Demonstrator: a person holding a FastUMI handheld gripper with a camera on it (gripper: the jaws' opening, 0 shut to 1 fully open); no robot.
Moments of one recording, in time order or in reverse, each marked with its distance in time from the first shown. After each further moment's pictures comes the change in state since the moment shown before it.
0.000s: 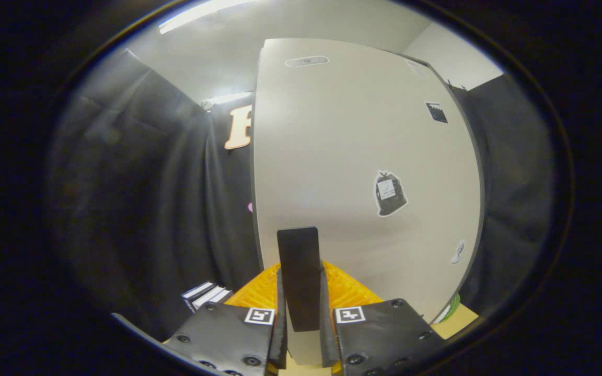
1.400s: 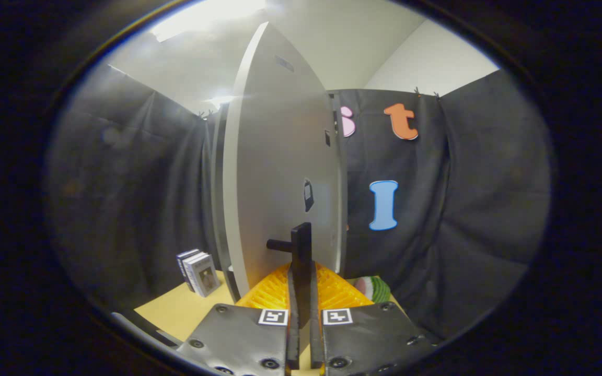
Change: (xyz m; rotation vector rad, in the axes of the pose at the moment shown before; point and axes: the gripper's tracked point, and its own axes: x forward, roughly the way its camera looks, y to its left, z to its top) arm -0.195 -0.201 0.032 -0.066 0.036 -0.074
